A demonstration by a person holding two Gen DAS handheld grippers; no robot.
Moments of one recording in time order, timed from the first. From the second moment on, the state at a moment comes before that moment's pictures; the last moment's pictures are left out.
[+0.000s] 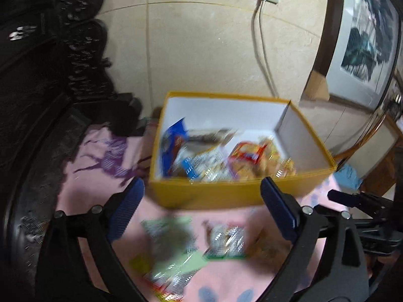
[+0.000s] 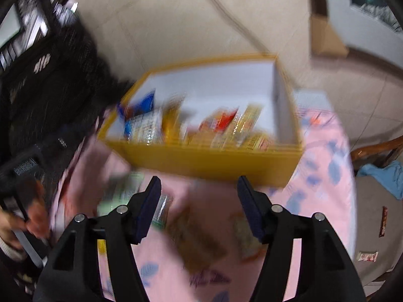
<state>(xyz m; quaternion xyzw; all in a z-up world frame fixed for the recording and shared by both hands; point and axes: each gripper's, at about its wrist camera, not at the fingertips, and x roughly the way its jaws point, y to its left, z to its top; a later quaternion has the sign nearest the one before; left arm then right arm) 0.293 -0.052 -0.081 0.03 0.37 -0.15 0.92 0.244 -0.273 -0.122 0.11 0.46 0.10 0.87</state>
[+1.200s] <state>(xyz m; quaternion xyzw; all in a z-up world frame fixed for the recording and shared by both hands) 0.240 0.001 -0.244 0.06 0.52 -0.06 0.85 0.236 -0.201 -0.228 -0.06 0.52 0.14 0.84</state>
